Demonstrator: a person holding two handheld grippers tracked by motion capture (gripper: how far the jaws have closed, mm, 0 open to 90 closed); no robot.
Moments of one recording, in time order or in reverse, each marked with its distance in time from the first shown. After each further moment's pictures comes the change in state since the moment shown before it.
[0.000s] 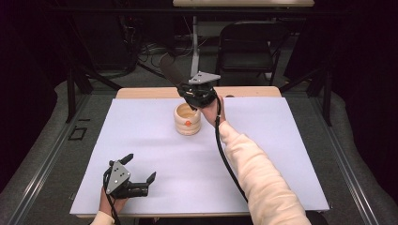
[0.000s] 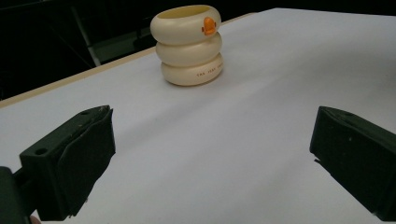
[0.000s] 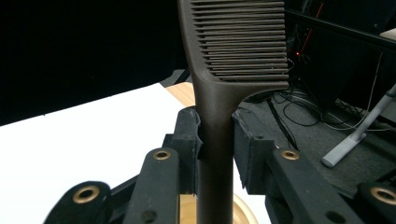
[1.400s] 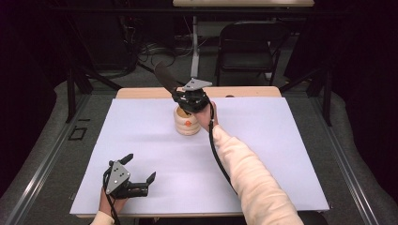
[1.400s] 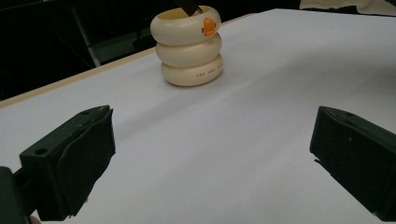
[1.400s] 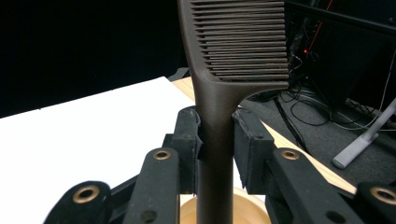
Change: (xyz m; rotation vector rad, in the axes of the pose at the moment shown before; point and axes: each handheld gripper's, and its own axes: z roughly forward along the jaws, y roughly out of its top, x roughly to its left) left arm 0.000 0.000 0.000 -0.003 -0.001 0.000; right arm 0.010 -0.023 0.030 0.001 0.020 0.004
